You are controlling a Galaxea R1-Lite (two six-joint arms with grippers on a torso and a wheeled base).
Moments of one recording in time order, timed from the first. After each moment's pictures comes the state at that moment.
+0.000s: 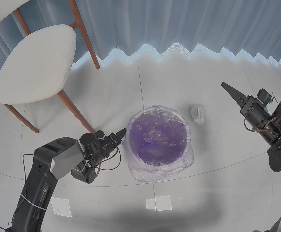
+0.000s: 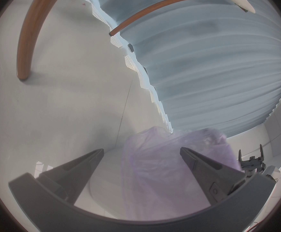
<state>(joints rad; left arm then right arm) -0.29 2.81 -1.39 -1.51 -0.38 -0.94 0.00 1.82 -0.56 -1.55 0.48 0.63</state>
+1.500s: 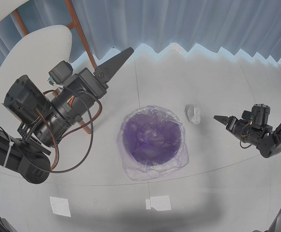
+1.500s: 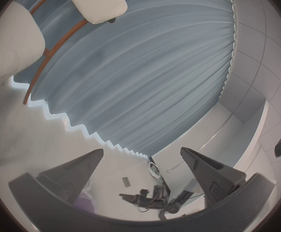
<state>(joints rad) -0.53 1.78 -0.78 -1.51 -0.31 -0.68 -0.12 2.04 -0.79 -0.89 0.30 0.54</state>
